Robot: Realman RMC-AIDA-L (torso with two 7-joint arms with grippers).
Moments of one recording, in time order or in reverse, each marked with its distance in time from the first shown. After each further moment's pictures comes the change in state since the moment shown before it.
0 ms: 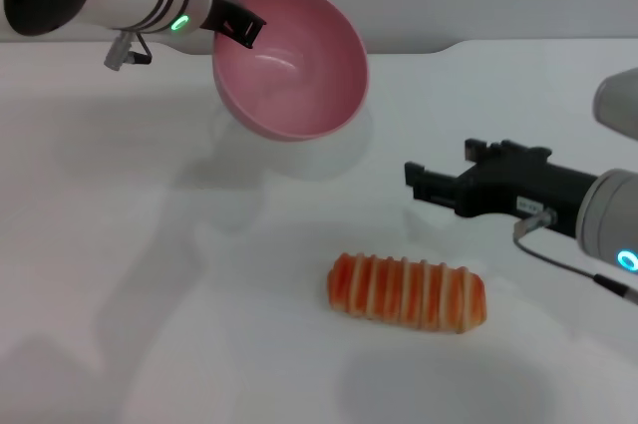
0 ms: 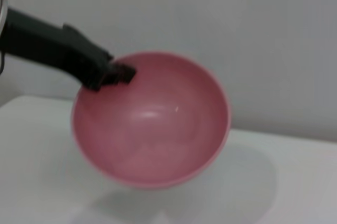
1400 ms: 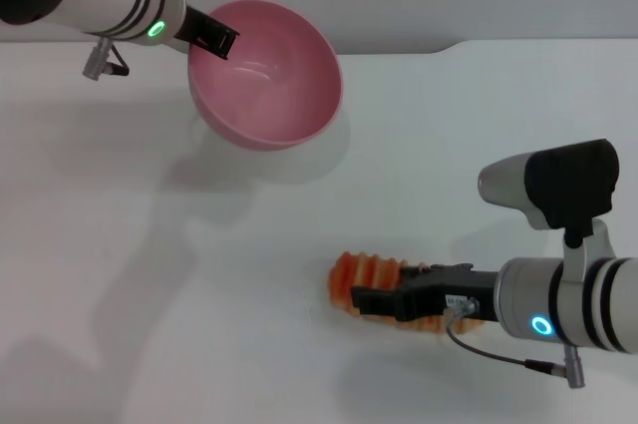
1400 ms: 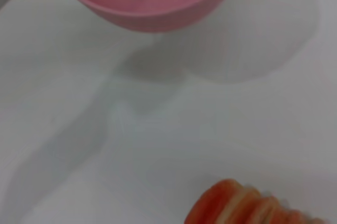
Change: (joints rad) left arm -0.005 0.001 -0.055 -0.041 0.001 -0.045 -0.018; right arm 0.198 0.004 -0.081 0.339 0.076 0.100 0.138
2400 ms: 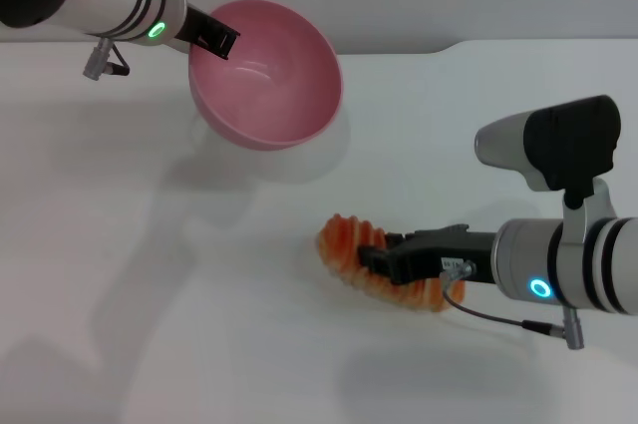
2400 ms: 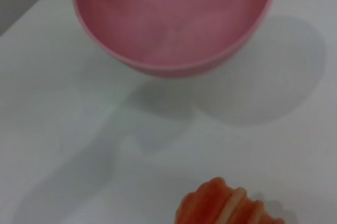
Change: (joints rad) left arm 0.002 0.000 0.003 -0.005 0.000 0.013 0.010; right arm 0.046 -0.003 0.034 -0.049 -0.026 0.025 0.009
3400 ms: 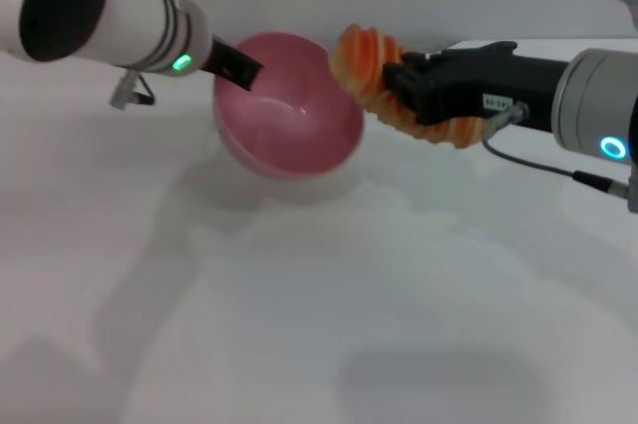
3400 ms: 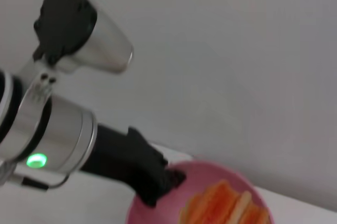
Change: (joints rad) left arm 0.007 -0.006 0.061 -0.048 -0.049 0.042 -0.001; right arm -0.026 0.002 0.131 -0.425 -0.139 0.076 0.003
